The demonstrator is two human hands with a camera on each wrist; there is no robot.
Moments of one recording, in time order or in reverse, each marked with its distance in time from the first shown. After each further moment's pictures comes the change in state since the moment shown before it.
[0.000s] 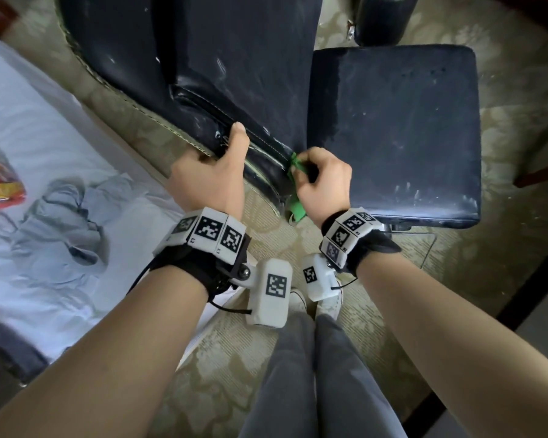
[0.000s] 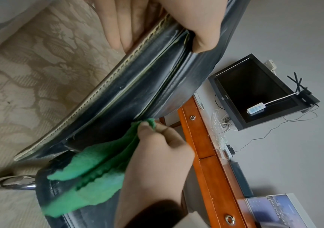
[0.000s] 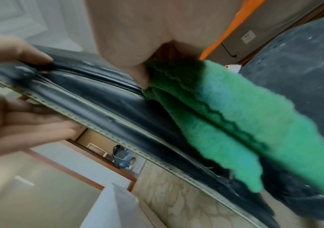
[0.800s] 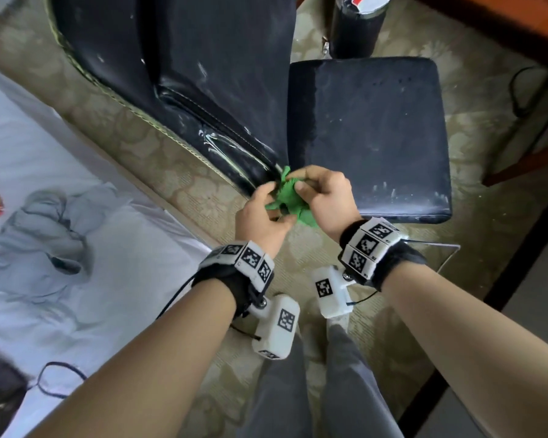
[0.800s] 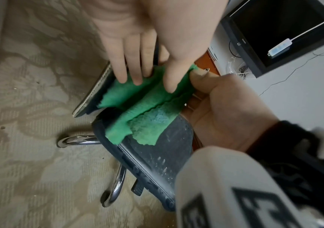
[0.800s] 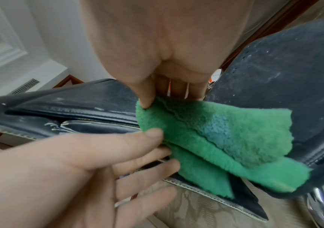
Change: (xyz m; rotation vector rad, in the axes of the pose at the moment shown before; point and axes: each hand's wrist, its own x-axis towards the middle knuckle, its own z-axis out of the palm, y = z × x) left_hand -0.052 -0.067 0.033 0.213 -0.612 0.202; right_hand -0.026 0.005 -0.046 0.171 -0.222 0.185
